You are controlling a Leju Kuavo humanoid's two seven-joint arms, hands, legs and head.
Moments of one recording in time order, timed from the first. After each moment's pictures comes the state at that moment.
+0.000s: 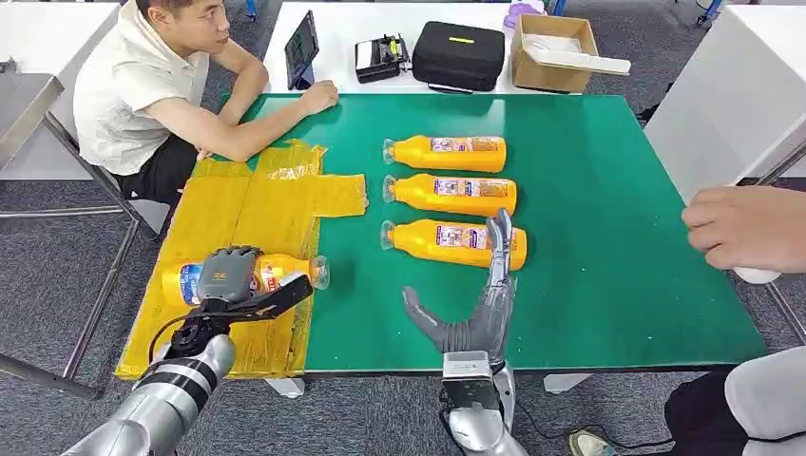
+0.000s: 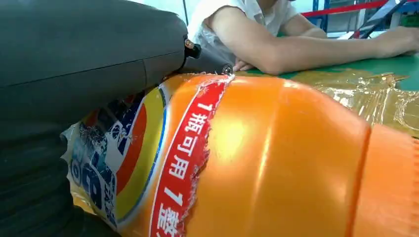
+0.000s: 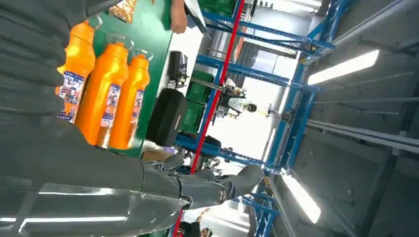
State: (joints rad) left arm -0.59 -0.07 -0.26 -0.51 -1.20 0.39 -0.02; right arm 0.00 0.16 0.51 -1.55 0.41 -0.61 -0.70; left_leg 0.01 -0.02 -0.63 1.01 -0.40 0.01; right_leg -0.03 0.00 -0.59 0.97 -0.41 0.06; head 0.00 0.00
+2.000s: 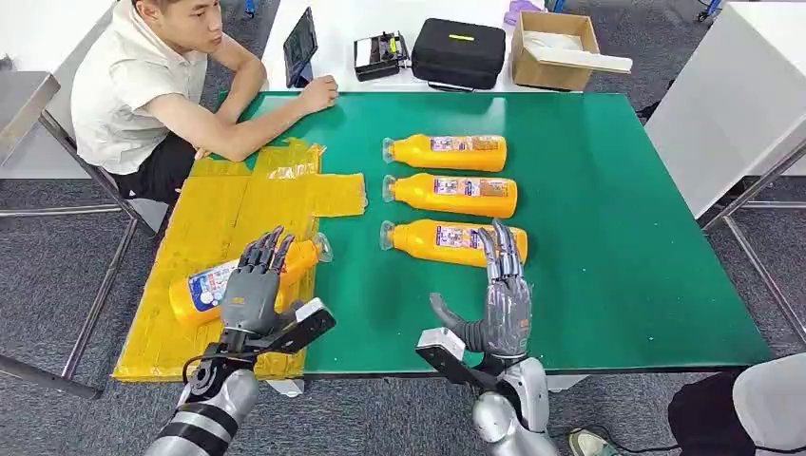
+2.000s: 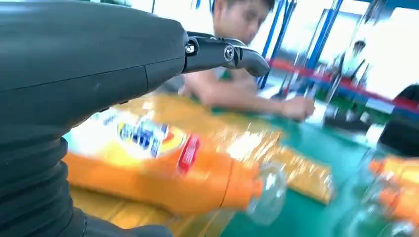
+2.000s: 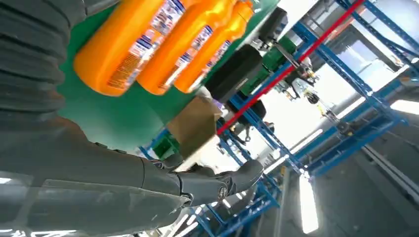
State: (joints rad) left arm -0.30 -0.11 -0.34 -0.98 -1.03 0.56 -0.20; right arm 0.00 0.13 0.29 -1.40 0.95 -0.62 -0.47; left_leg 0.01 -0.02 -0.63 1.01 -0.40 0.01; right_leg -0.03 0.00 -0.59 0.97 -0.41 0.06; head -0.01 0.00
